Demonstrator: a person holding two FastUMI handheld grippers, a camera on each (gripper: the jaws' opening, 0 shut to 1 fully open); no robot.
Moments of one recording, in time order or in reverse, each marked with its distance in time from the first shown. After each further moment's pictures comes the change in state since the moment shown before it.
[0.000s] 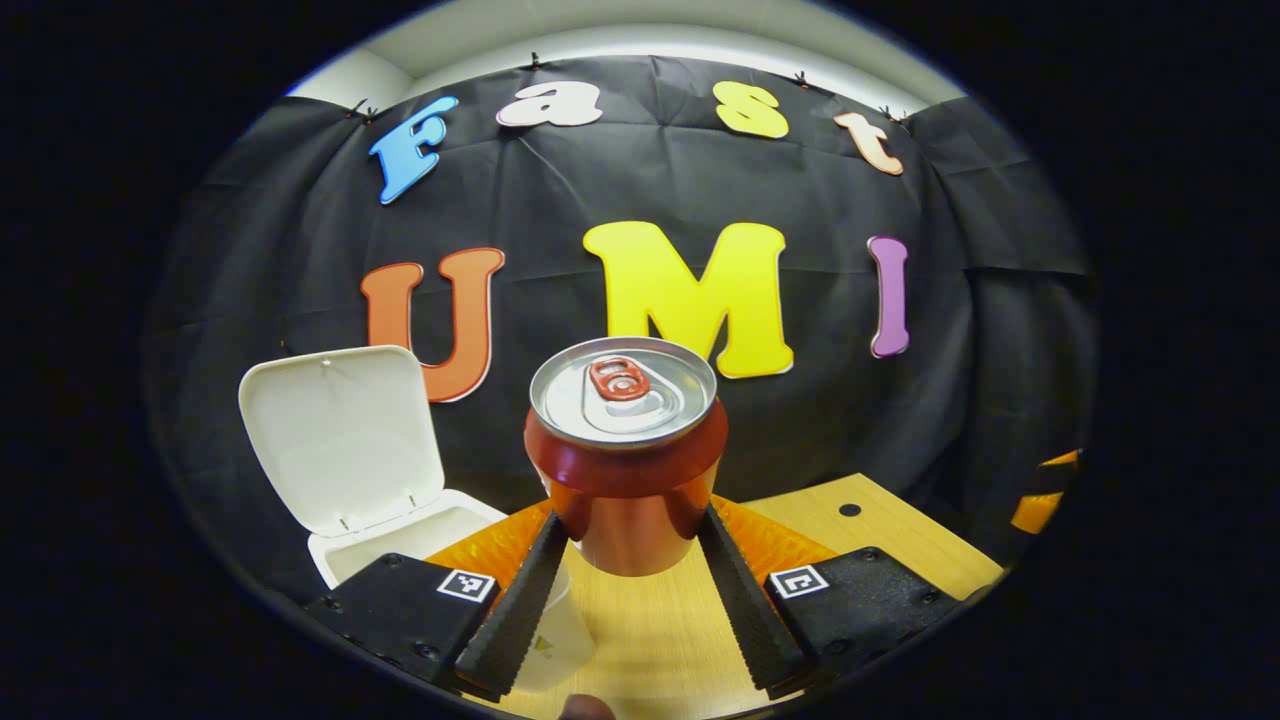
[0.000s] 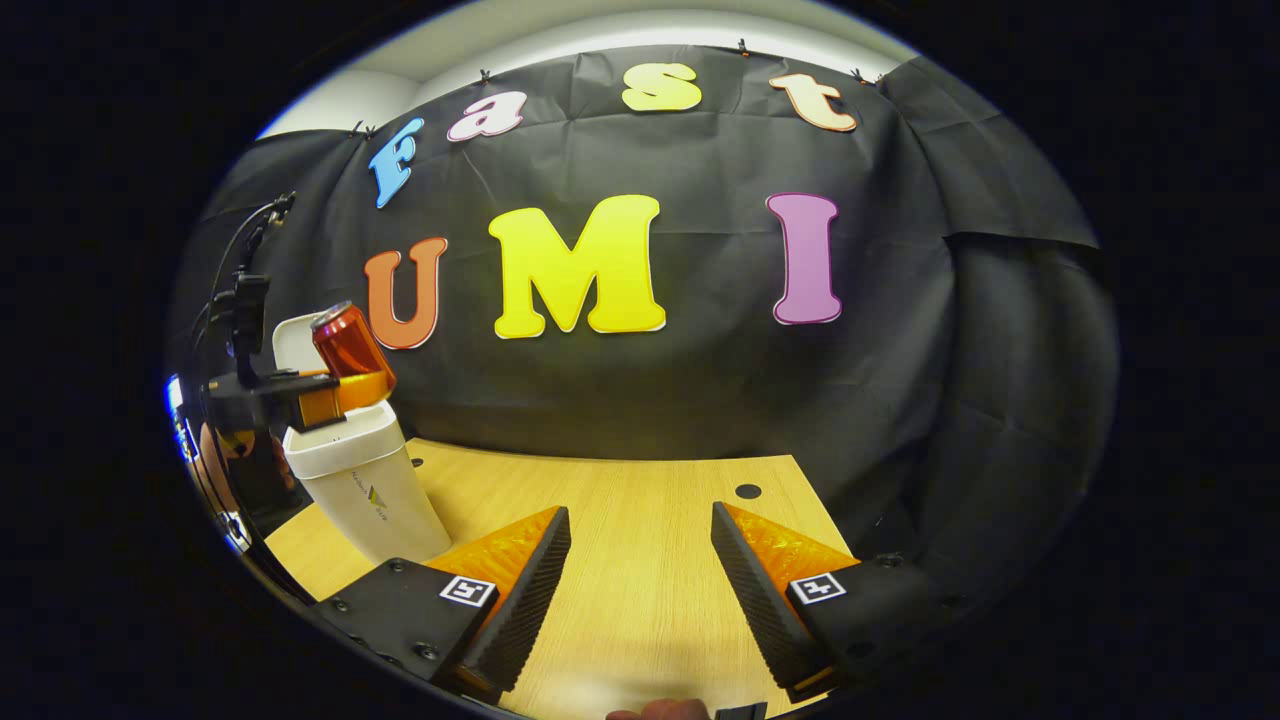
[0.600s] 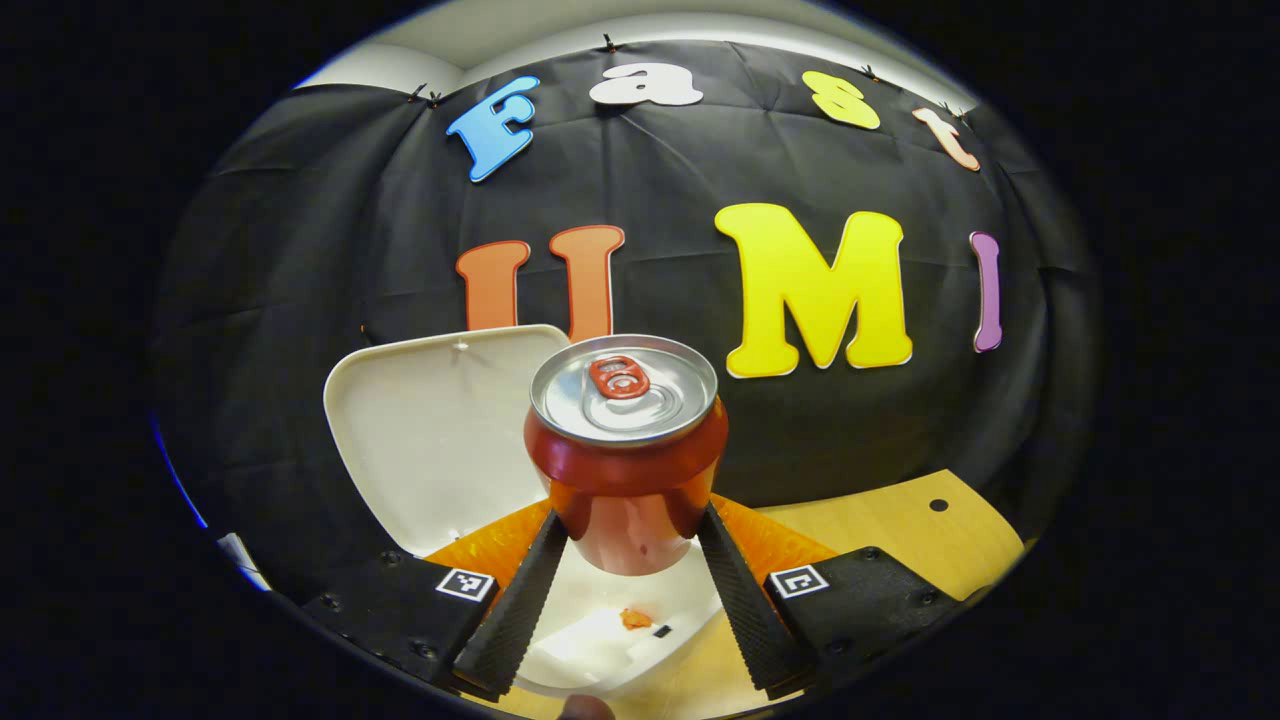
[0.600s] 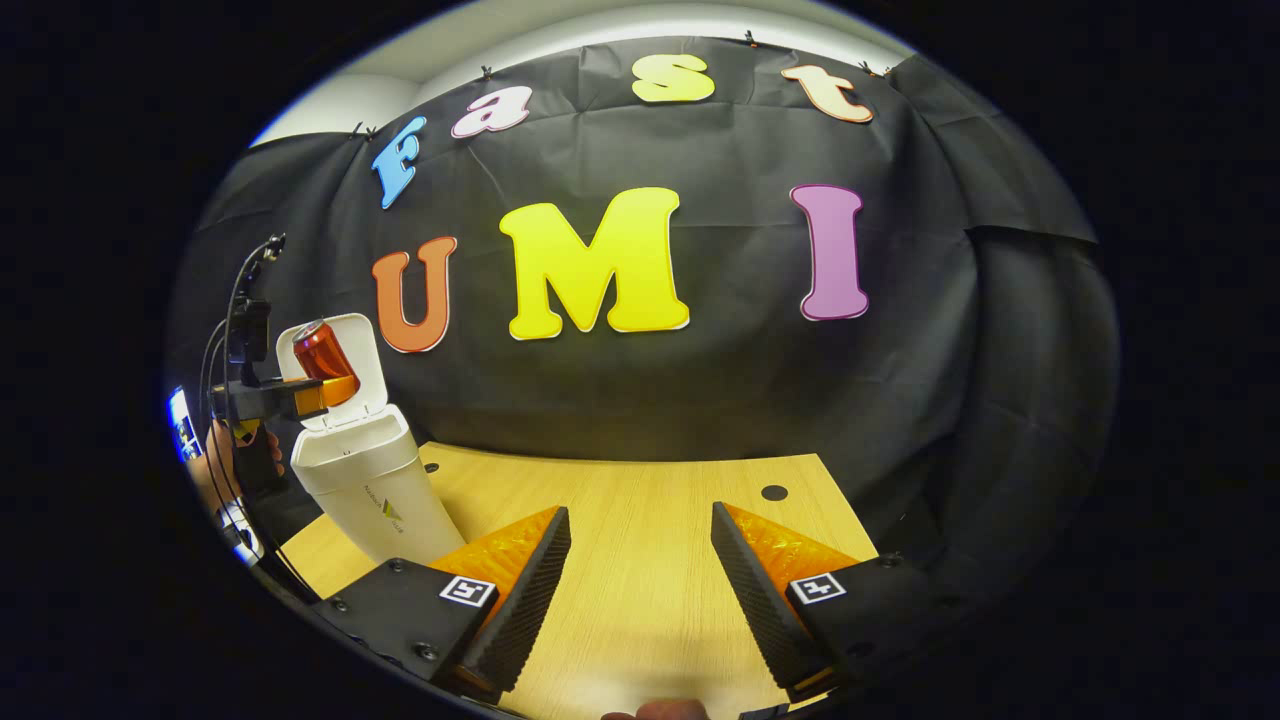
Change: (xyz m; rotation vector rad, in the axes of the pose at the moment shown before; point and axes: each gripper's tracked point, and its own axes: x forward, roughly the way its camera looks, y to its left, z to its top) left arm 0.018 0.126 -0.027 0.007 0.074 0.205; right arm 0.024 0.029 0.007 0.007 0.022 0.045
